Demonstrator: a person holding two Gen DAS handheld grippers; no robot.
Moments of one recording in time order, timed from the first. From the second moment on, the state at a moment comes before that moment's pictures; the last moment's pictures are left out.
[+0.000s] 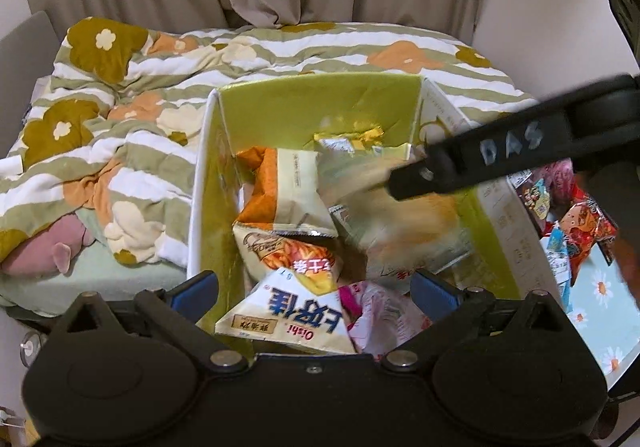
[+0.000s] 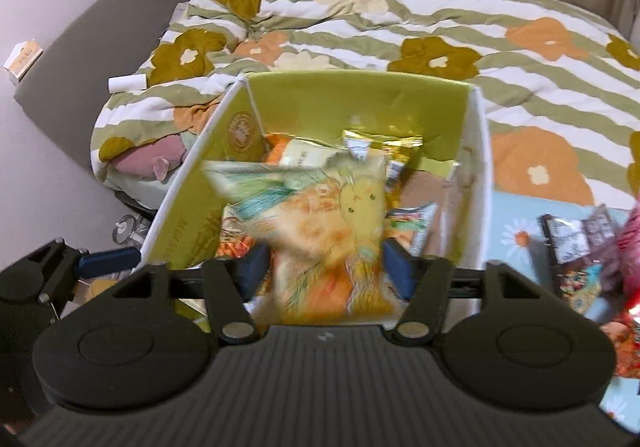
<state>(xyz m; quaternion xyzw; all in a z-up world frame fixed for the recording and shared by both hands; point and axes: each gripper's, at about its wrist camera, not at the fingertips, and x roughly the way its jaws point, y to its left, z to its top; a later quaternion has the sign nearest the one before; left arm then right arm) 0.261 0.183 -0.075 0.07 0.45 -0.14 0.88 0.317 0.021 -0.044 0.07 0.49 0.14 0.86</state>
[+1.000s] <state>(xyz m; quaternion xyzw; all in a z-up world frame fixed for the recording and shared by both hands) 0.220 0.138 -0.020 0.07 0.39 -0.15 0.90 0.225 -0.046 0.030 0.02 0.39 0.09 0.92</state>
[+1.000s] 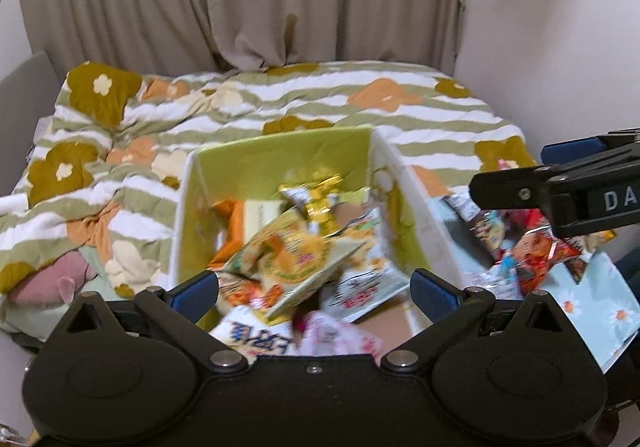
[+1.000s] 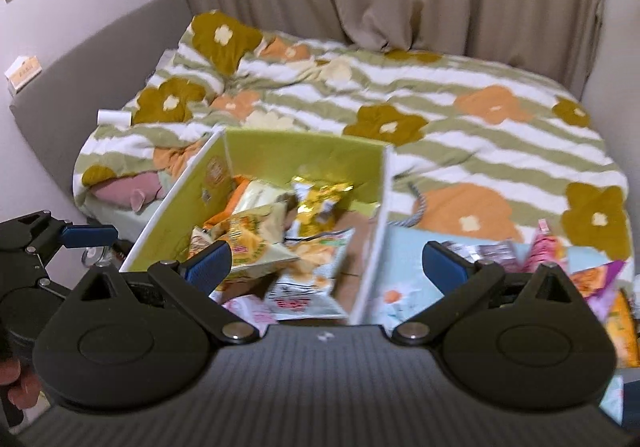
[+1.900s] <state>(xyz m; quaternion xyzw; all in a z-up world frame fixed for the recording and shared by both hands) 0.161 -0.093 -0.082 0.10 0.44 -0.11 0.89 0.180 -0.273 -0.040 0.04 0.44 0.10 0.89</state>
